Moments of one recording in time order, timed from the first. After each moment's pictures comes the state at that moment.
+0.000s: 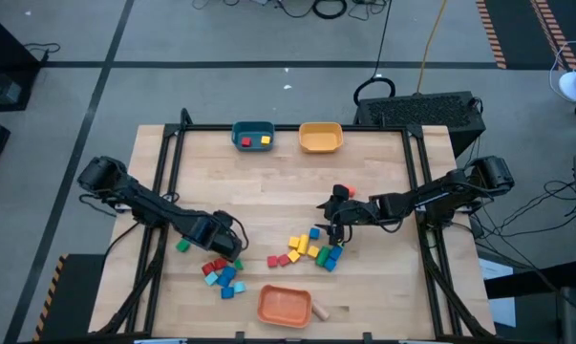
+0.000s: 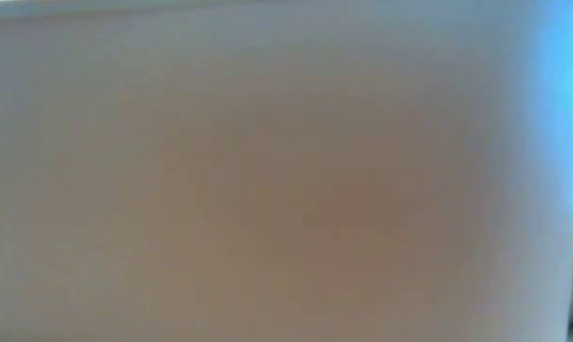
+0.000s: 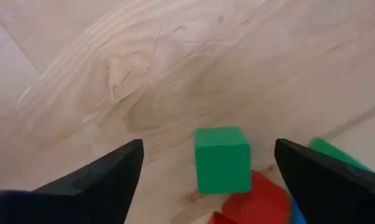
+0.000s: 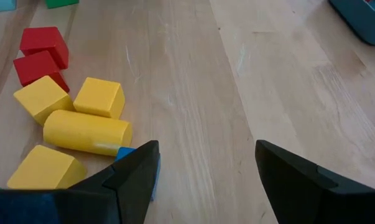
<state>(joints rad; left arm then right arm) -0.41 1.52 0.85 -0.87 -0.06 -1.40 0.14 1.48 0.58 0.23 0.26 0.13</state>
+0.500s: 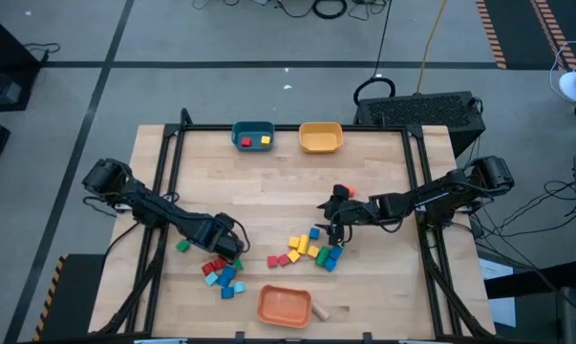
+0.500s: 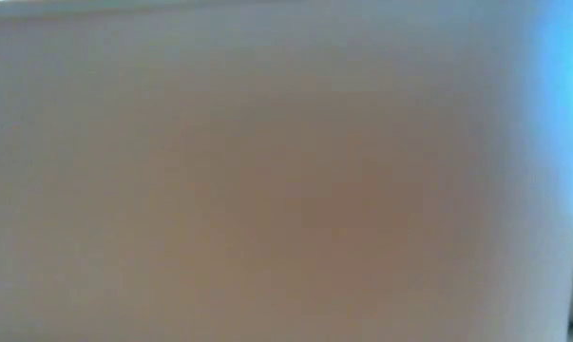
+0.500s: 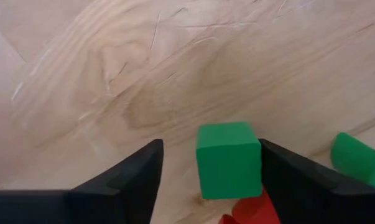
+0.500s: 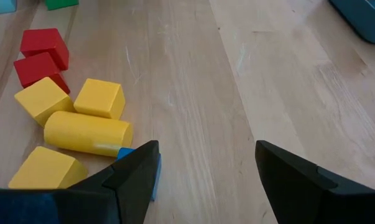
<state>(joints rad) -0.41 1.57 0.85 -0.86 -0.04 -1.38 0.14 1.48 0.58 0.23 0.26 0.14</state>
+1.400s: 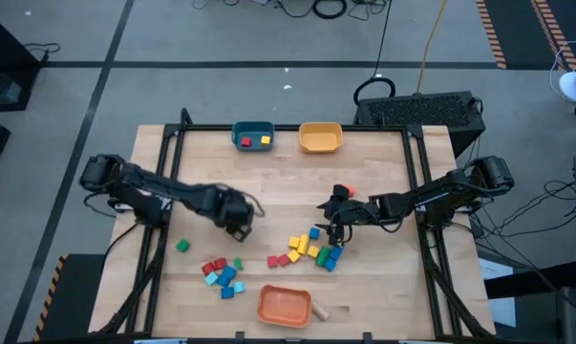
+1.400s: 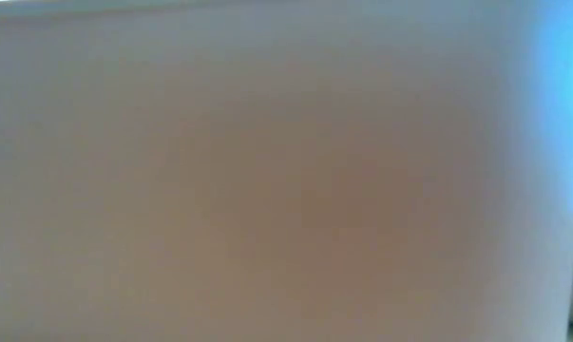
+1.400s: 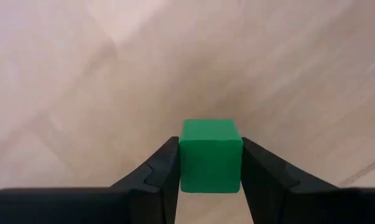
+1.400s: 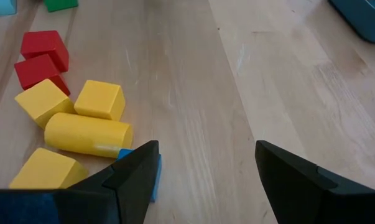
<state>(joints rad) -0.10 1.50 0.91 -0.86 -0.06 -0.99 0.14 1.48 0.58 0.23 0.26 0.15</state>
